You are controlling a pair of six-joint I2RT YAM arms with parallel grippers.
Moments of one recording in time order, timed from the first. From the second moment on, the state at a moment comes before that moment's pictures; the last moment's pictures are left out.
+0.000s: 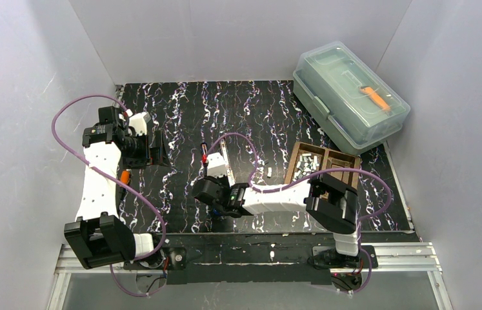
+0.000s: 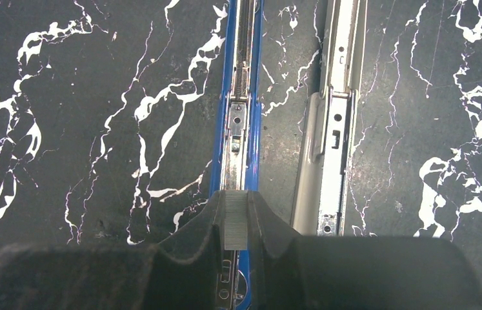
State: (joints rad) left arm 0.19 1.29 1.27 -1.19 0.41 0.13; right arm 1.33 1.91 1.29 -0.21 0.73 0.71
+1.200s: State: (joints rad) left arm 0.19 1.29 1.27 -1.19 0.41 0.13; right arm 1.33 1.94 1.30 -0.20 0.71 0.71
